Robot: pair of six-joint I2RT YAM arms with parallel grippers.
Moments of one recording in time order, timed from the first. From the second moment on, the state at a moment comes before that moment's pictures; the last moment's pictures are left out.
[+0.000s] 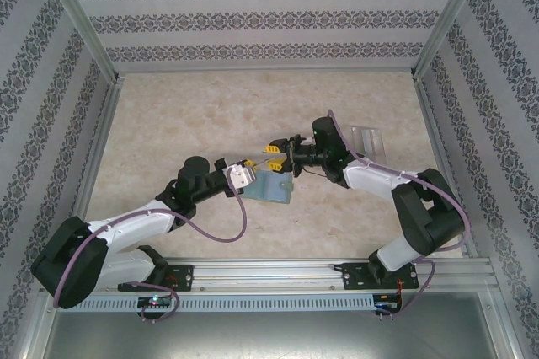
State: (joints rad) left arm -0.62 1.18 0.43 0.50 0.28 0.64; right arm 0.49 1.56 0.77 0.34 -0.83 1.94
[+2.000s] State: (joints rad) left arm -0.61 1.43 0.83 0.16 0.42 -1.01; right arm 0.67 1.35 0.46 0.73 0.09 1.25
